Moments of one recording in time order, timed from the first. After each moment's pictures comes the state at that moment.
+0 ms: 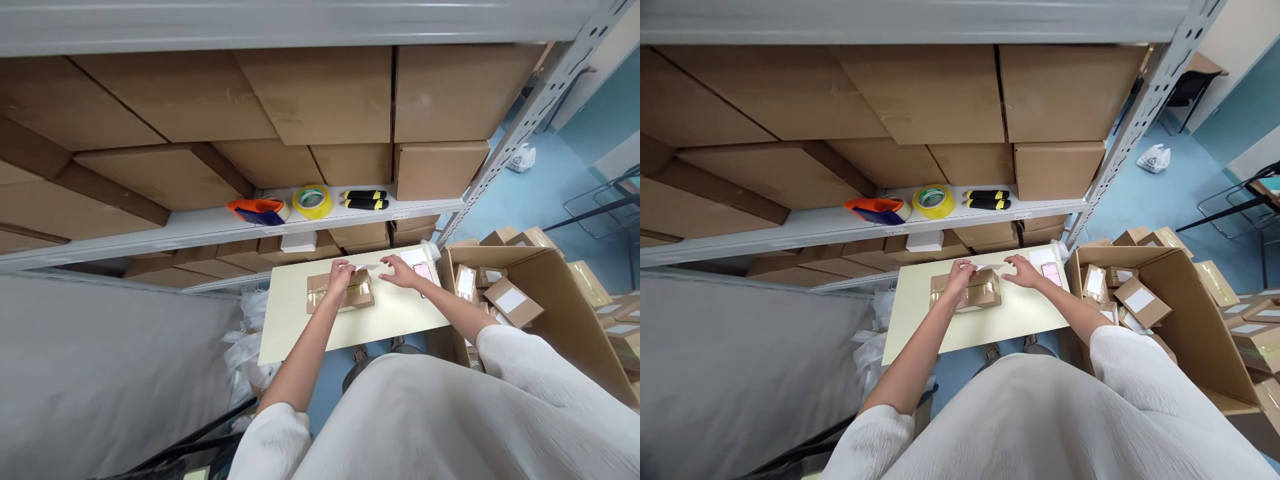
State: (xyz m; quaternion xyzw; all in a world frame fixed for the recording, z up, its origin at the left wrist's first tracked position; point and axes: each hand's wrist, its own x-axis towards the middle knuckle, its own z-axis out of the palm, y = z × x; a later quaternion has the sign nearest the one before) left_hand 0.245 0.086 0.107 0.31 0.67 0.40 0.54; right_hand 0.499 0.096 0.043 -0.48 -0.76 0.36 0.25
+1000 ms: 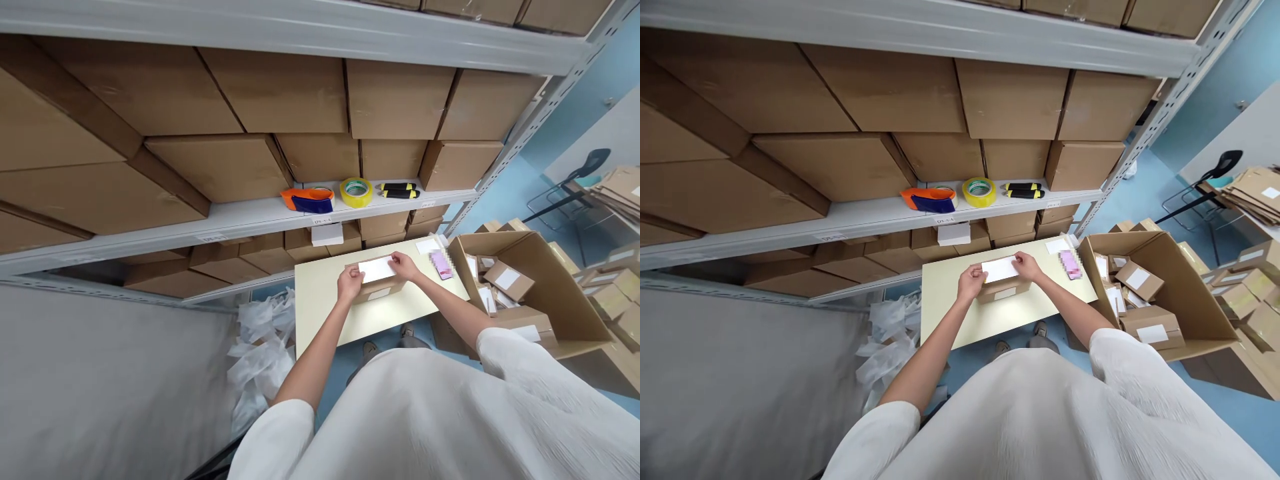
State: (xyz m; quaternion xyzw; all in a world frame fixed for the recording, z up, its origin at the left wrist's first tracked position) left_hand 0.098 0.027 0.079 0.48 0.64 0.33 0.50; right_hand 0.344 0.039 0.080 -0.65 -0.59 0.38 0.30
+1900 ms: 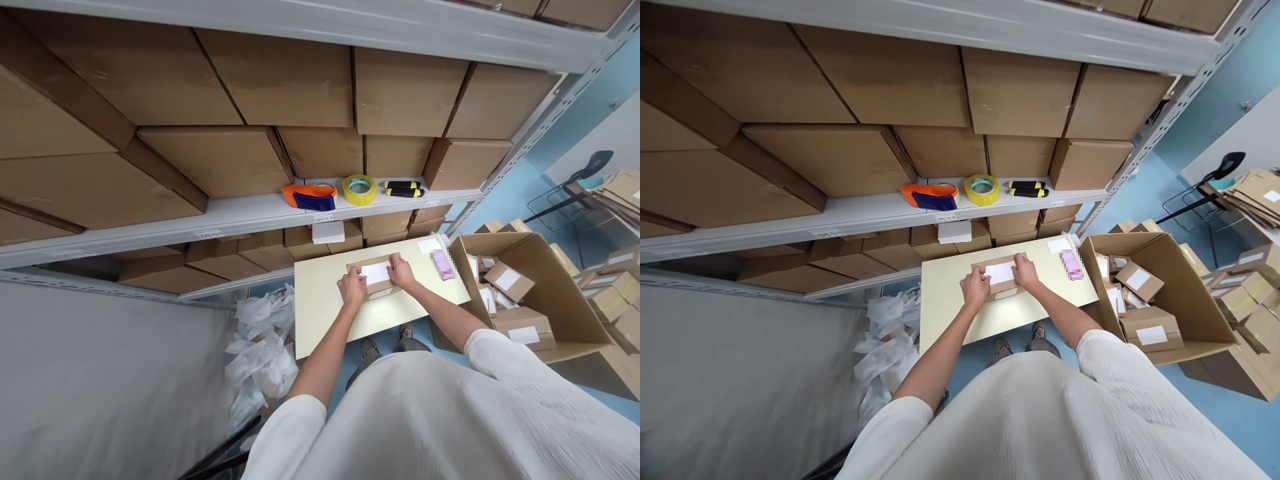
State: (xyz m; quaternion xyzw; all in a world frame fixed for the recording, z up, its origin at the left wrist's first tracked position) left_hand 0.107 0.018 0.050 0.65 0.67 0.21 0.29; right_hand 0.321 0.032 0.049 -0.70 -0.67 0.20 0.15
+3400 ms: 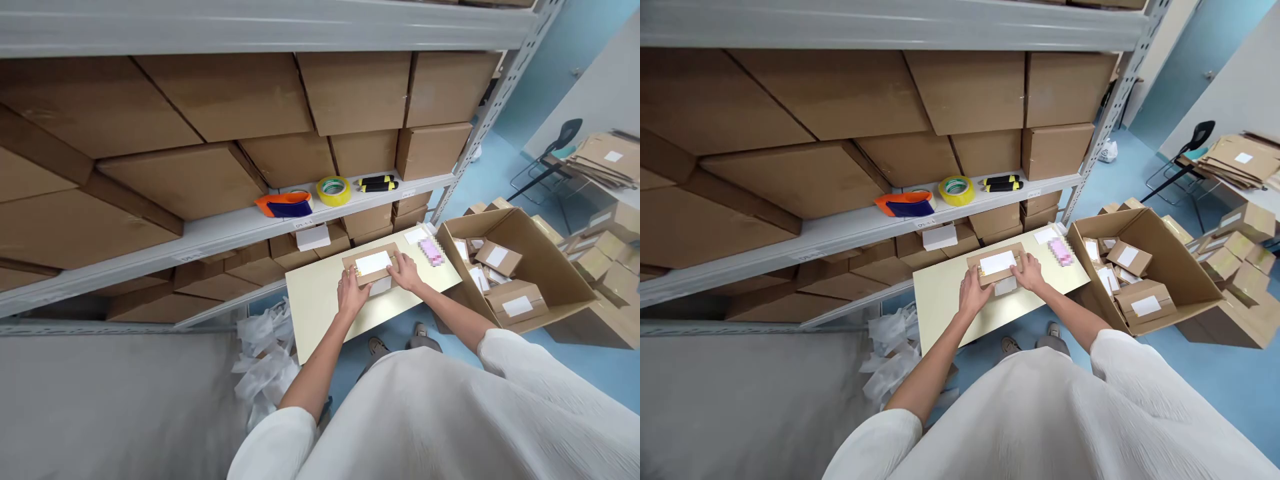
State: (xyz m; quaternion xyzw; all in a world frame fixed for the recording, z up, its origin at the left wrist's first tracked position) left_hand 0.111 -0.017 0.042 0.75 0.60 0.18 0.23; right_hand 0.355 -0.038 0.052 -0.76 -0.60 0.17 0.18
